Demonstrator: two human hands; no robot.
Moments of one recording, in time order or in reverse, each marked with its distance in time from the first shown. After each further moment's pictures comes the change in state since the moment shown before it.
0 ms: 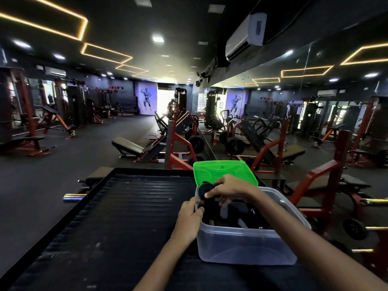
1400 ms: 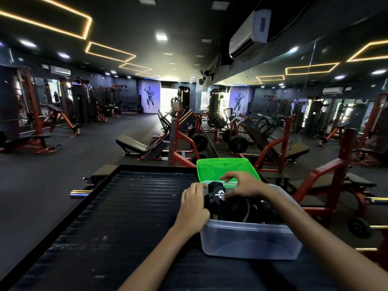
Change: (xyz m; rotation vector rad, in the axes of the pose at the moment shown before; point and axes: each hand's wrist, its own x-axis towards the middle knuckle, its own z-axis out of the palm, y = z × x) left_hand -0.001 0.016 -0.009 0.372 0.007 0.269; right_hand -0.010 0.022 -0.023 -0.333 0.102 -0.219
